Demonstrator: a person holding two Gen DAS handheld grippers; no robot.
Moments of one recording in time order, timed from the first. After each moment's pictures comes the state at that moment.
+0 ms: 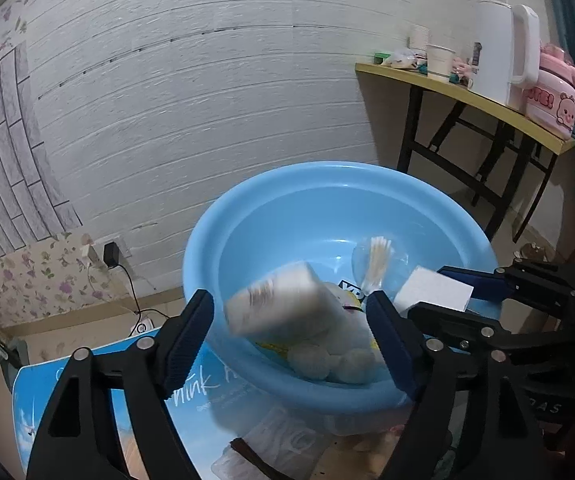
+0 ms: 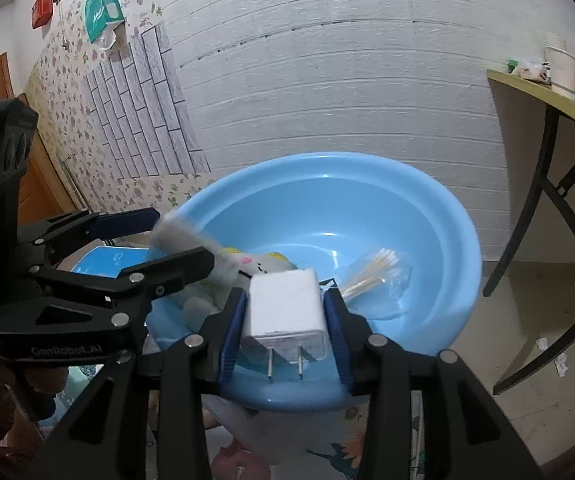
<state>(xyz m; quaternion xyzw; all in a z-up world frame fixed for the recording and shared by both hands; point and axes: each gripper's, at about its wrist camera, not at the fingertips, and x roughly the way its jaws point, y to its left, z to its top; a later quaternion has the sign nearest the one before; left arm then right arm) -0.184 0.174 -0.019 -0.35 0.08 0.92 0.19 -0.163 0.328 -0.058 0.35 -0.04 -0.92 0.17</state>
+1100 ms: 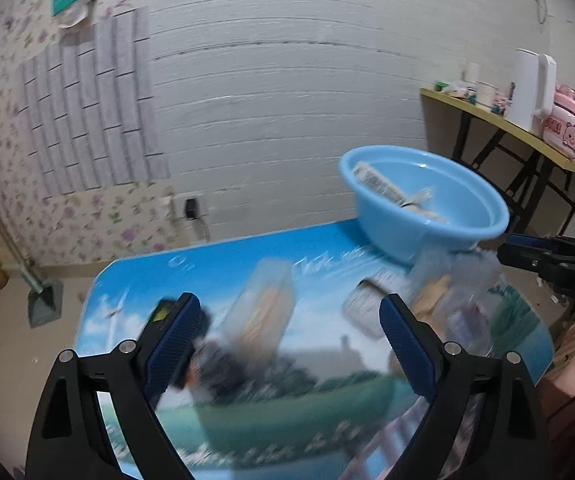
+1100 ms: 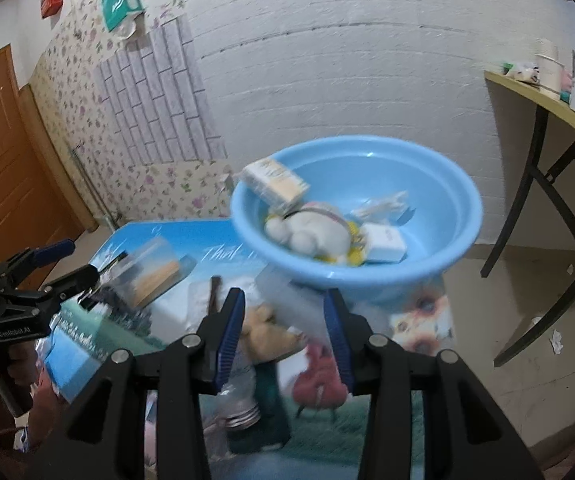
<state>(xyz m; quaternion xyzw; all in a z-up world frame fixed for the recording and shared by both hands) -0.053 0.012 -0.016 -0.33 0.03 0.94 0.08 -0.077 0.285 -0.038 0.36 -0.03 -0.91 0.17</state>
